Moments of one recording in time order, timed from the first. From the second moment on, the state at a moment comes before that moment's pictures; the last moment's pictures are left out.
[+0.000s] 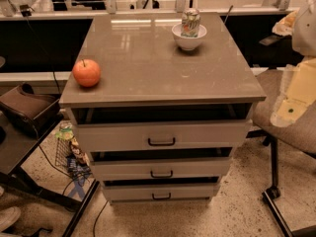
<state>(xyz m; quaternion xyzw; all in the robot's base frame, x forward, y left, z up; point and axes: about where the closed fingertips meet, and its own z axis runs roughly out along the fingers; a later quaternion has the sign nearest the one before) 0.438 -0.212 0.993 -0.60 0.78 -0.05 0.18</state>
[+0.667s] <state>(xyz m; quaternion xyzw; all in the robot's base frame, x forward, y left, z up) 0.453 -0.215 0.997 -0.59 0.77 -0.06 0.22</state>
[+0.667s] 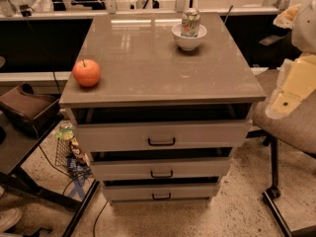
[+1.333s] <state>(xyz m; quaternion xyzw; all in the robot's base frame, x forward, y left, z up) 0.516 -0.256 0.979 -0.47 0.81 -0.03 0.35</state>
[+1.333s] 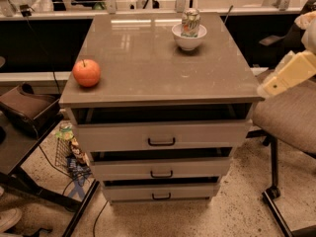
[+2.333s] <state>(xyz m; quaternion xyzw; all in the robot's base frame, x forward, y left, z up) 0.612 -0.253 0.992 -0.35 0.77 0.01 0.54</state>
